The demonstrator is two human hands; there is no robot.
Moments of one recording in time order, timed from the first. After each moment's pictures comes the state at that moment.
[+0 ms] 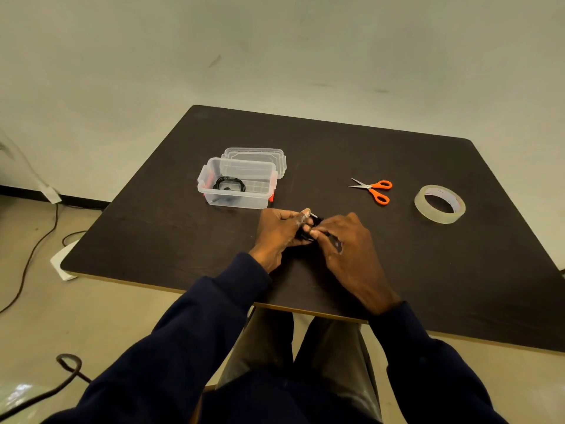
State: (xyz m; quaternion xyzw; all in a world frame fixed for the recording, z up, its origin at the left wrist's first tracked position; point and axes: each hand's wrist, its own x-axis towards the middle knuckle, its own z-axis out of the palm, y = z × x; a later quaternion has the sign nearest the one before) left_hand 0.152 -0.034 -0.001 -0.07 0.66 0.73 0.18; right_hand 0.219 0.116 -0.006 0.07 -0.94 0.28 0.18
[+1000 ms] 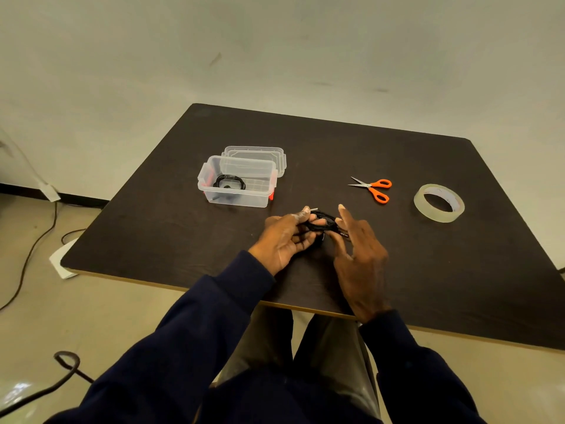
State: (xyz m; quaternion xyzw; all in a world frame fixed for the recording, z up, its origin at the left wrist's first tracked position) left_hand 0.158 -0.026 0.012 -0.18 0.52 0.79 0.29; right_hand 0.240 0.109 -0.021 0.04 -0.88 0.24 0.40
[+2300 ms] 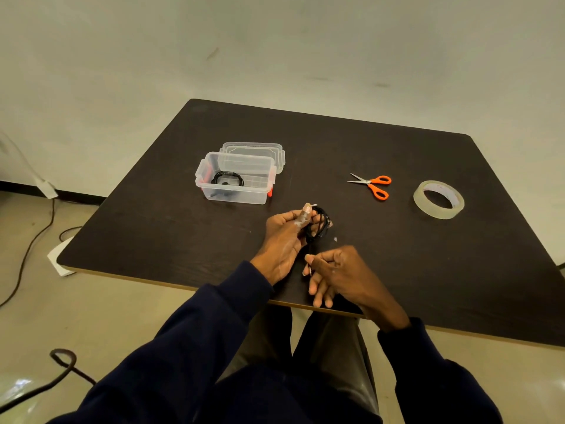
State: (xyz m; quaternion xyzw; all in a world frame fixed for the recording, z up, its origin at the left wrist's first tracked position) left_hand 0.171 -0.020 -0.005 -0.08 0.47 0.85 0.22; right_hand 0.254 0.101 0.010 -0.08 -0.76 0.62 -0.18
